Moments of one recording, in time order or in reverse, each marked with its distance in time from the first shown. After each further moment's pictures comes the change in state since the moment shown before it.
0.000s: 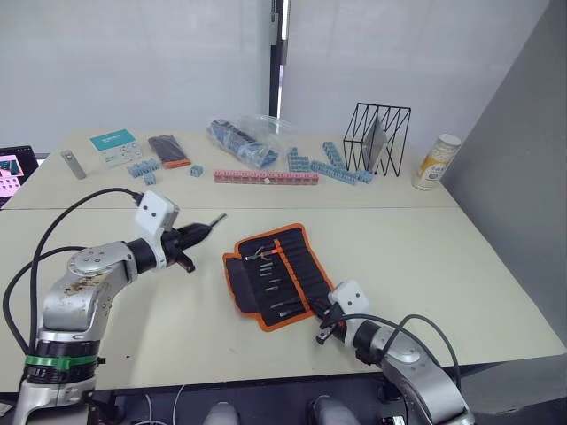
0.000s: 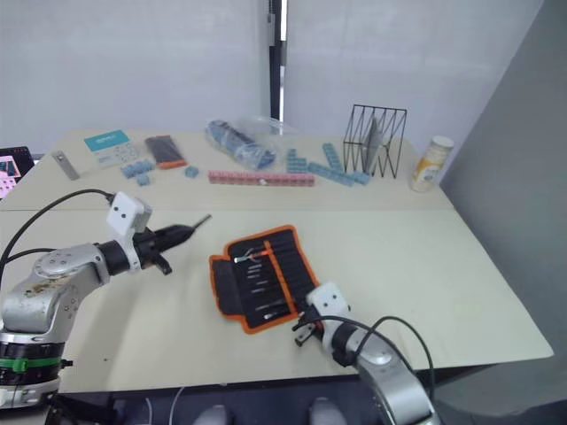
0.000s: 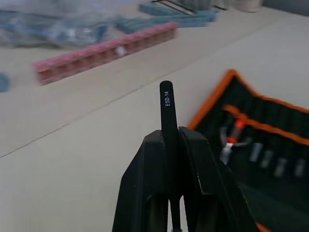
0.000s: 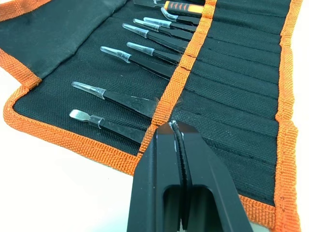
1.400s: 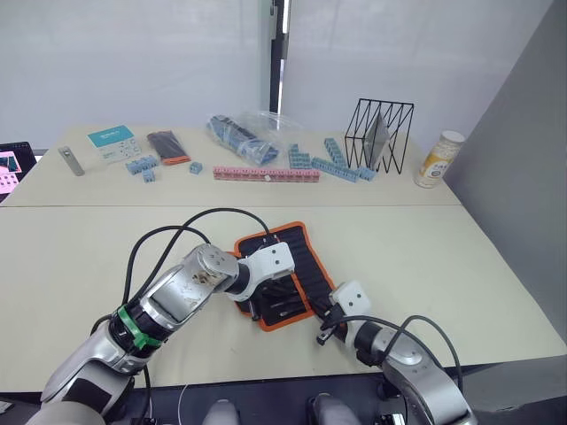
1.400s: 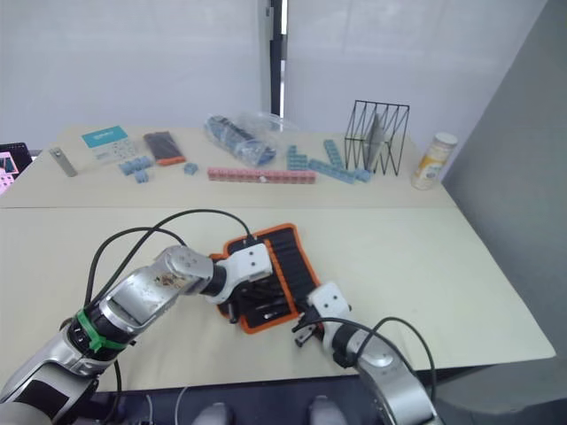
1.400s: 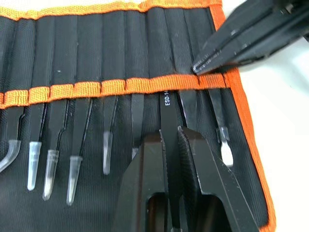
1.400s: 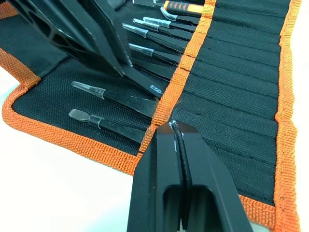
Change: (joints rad) left arm -0.316 -0.160 -0.659 -0.053 0.310 0.237 0.000; right arm 0.023 -0.009 -0.005 -0.029 0.000 0.000 -0.025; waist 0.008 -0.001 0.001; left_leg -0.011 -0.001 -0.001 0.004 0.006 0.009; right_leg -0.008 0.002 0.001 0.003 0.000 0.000
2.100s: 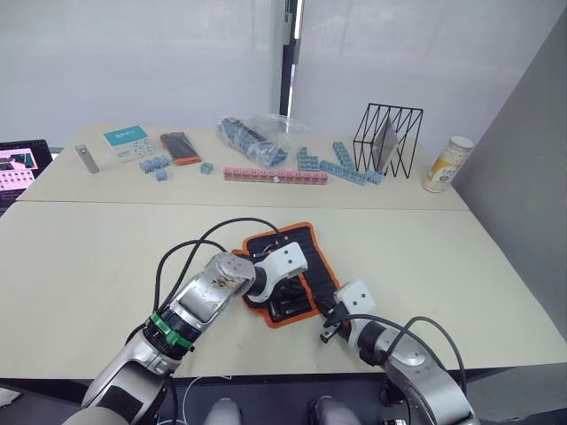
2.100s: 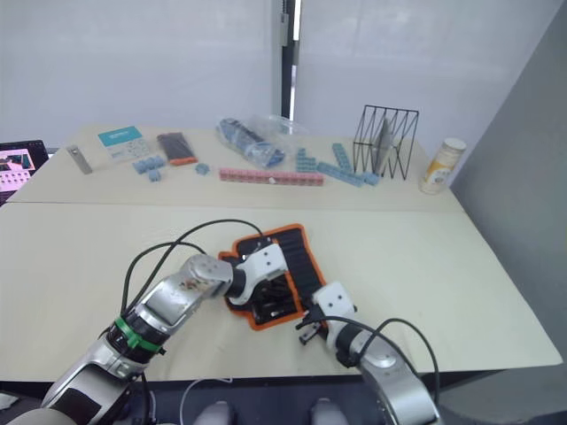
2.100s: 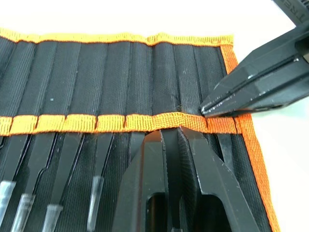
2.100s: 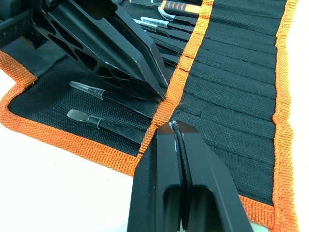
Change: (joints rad) left arm 0.048 -0.194 0.046 0.231 0.044 -0.226 0.015; right arm 0.008 -0.003 -0.013 0.001 -0.001 0.007 -0.022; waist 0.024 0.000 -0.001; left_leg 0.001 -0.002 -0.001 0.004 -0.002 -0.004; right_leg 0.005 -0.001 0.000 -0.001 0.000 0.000
